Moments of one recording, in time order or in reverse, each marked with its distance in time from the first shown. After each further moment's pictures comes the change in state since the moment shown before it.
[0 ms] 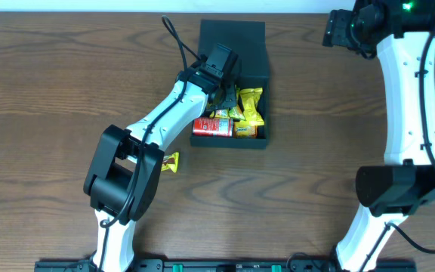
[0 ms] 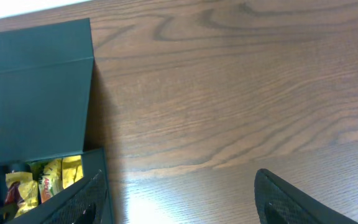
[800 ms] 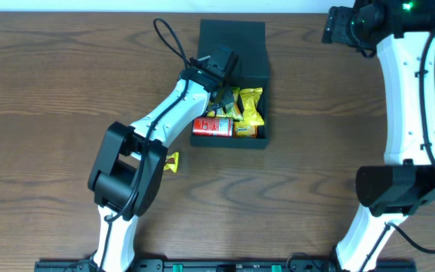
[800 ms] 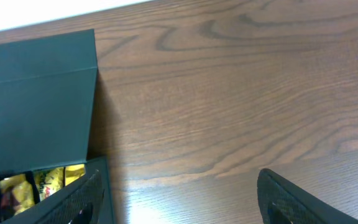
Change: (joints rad) left arm 0.000 0.045 0.026 -0.037 -0.116 -0.209; right arm 0.000 0.000 0.000 0.032 0.000 0.000
